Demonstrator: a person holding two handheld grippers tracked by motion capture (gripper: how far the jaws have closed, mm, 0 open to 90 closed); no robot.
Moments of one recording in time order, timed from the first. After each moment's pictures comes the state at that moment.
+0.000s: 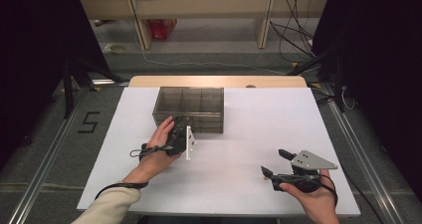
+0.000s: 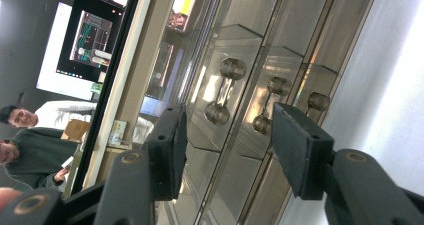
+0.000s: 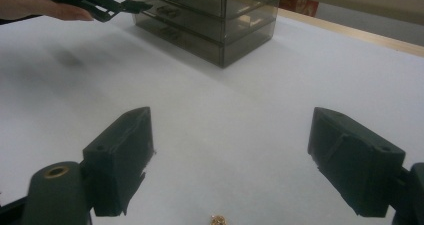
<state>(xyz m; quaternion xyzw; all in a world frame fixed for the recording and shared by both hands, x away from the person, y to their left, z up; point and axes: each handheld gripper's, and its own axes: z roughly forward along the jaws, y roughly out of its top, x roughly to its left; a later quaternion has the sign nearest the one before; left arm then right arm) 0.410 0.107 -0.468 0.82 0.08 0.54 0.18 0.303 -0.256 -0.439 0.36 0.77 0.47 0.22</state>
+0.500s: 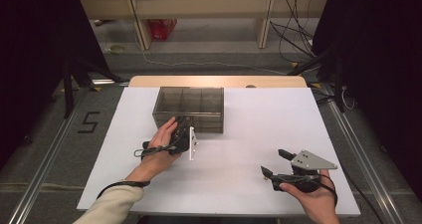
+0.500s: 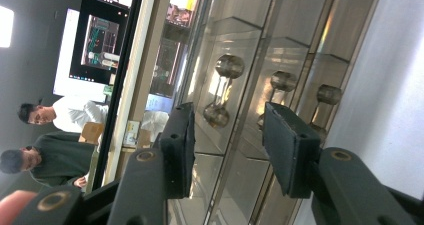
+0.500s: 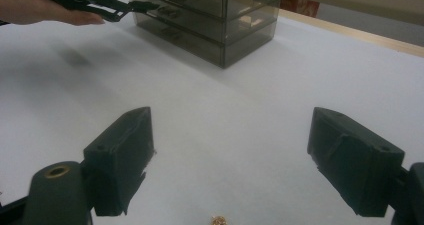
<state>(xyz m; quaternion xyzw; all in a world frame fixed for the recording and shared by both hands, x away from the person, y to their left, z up) 0.416 0.103 -0.475 0.81 0.06 0.56 0.16 0.303 -0.256 -0.439 0.36 0.77 0.48 0.22</state>
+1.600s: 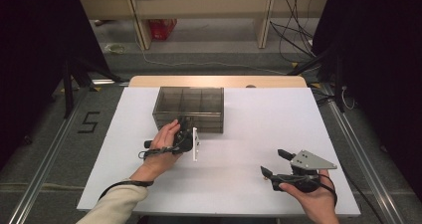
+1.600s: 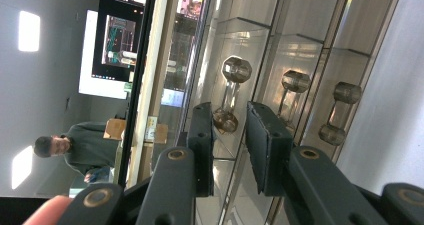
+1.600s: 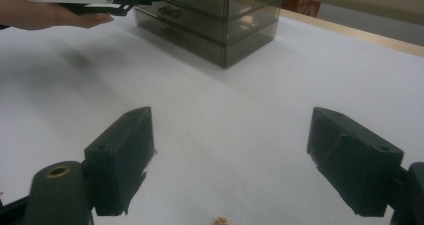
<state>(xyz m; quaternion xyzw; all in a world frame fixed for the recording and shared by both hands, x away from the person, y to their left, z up) 0.416 0.095 -0.479 0.80 0.05 0.59 0.12 0.303 -0.255 -0.439 0.35 0.77 0.48 0.22</state>
